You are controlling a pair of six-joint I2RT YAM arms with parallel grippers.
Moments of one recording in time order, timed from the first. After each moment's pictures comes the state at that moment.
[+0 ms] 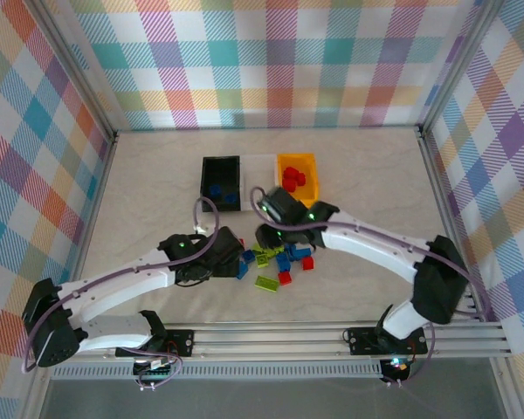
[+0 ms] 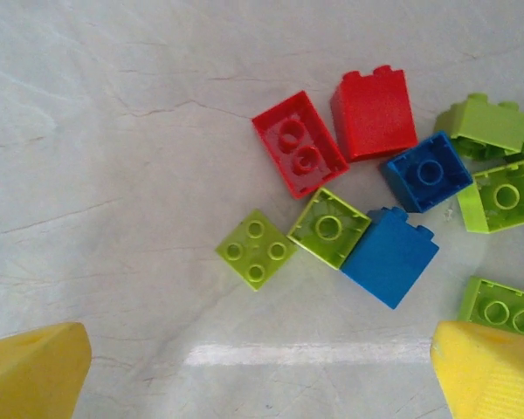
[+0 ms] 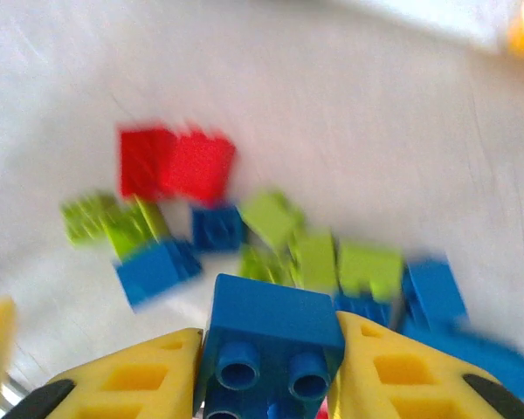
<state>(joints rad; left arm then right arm) -0.94 1.15 0.89 -1.00 -0.39 -0.89 0.92 1.58 1.27 -0.67 0.02 0.45</state>
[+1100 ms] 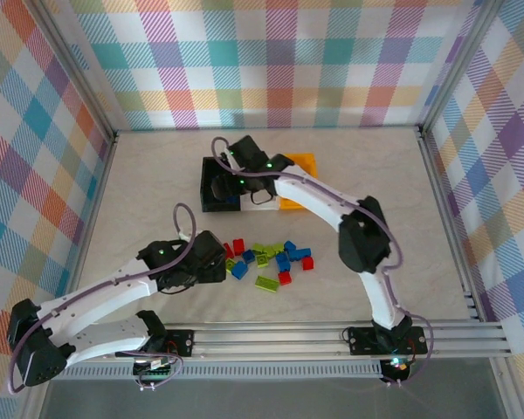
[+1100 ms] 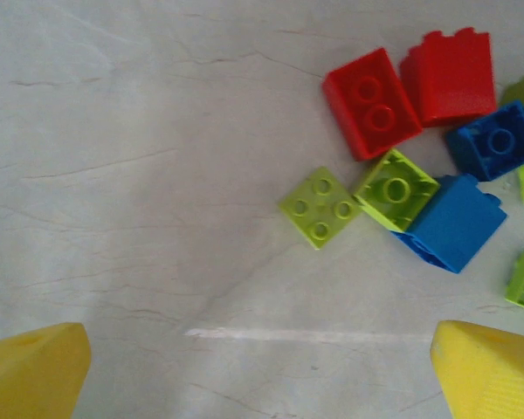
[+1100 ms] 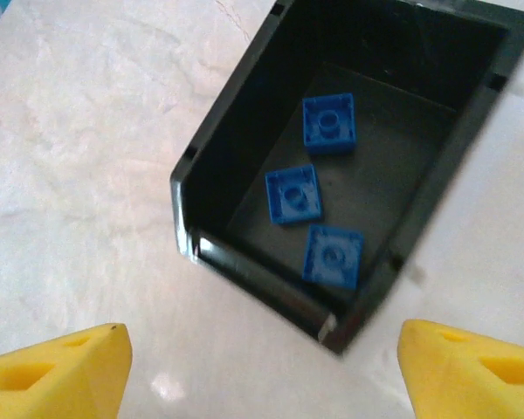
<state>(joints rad) -0.88 1.03 0.81 -1.05 -0.32 -0.89 0.80 2.09 1.91 -0.65 -0.08 0.30</state>
